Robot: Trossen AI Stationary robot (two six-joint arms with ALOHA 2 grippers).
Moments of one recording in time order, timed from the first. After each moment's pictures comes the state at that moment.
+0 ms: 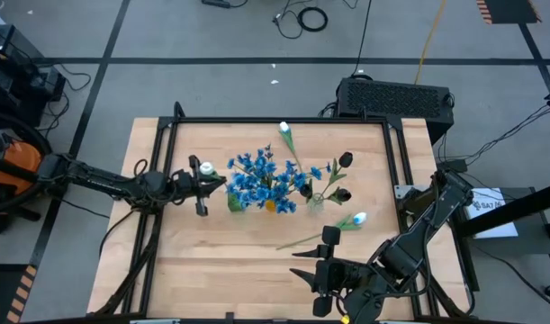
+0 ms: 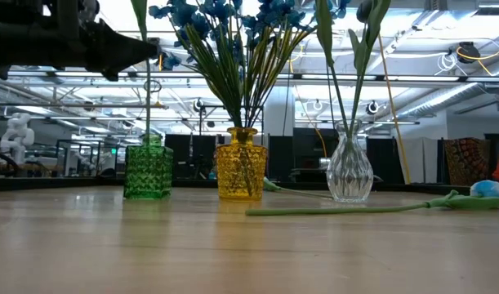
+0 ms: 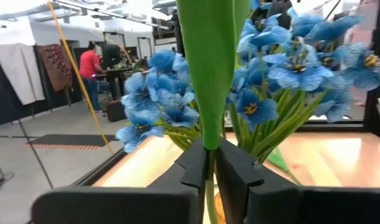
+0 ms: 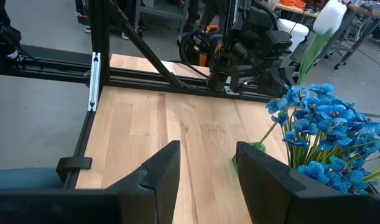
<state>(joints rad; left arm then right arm) -0.12 0.72 0.09 0.76 -0.32 0.14 0.76 1.76 1.75 -0.63 0.89 0.35</state>
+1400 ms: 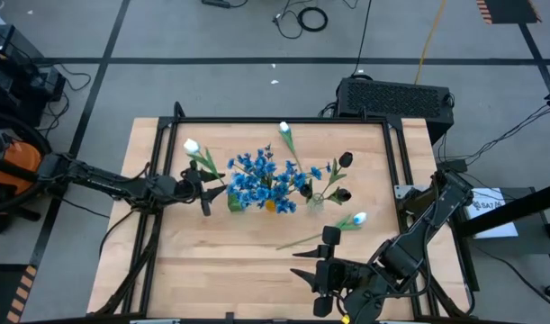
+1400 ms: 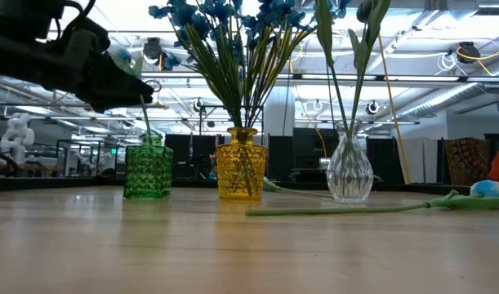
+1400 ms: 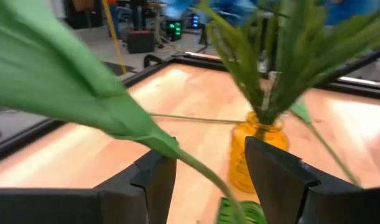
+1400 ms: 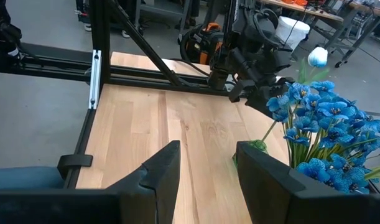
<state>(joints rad) -0.14 0.72 0.09 0.48 -0.46 -0.14 0.77 1.76 1.75 -0.64 0.88 0.36</state>
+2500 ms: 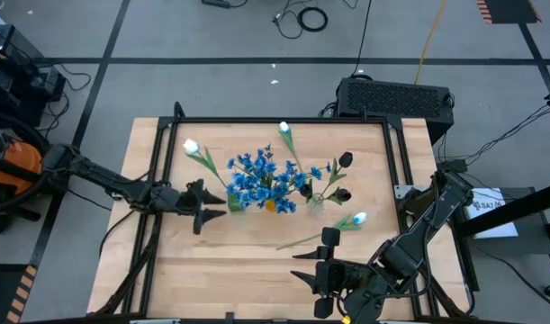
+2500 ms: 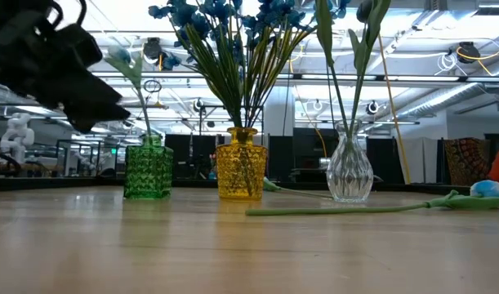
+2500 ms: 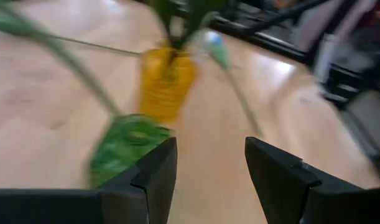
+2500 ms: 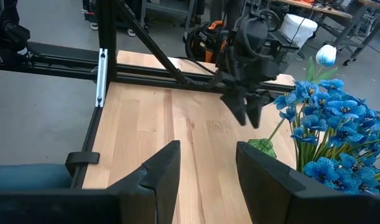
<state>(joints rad) -0.31 0.72 0.09 0.31 -0.28 -0.44 0.77 1.76 1.75 -0.64 0.86 0.36</state>
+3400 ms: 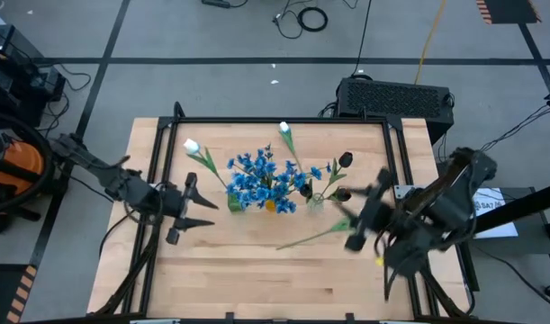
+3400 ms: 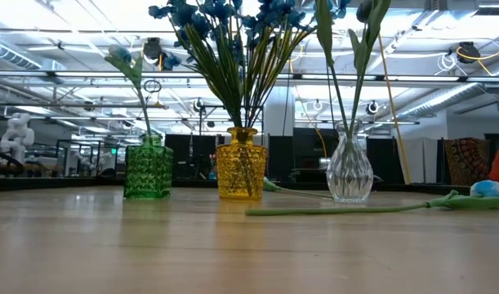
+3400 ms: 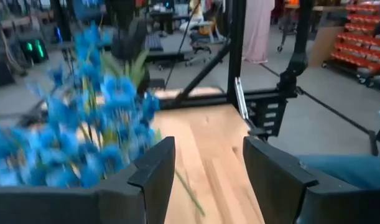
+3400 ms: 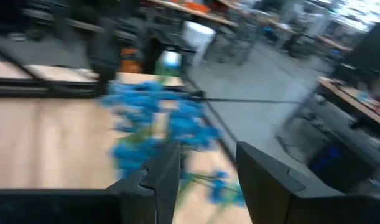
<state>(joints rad) -0.53 0.72 0.67 -0.08 -0.31 -0.03 0.74 1.47 1.75 -1.16 1.19 0.54</state>
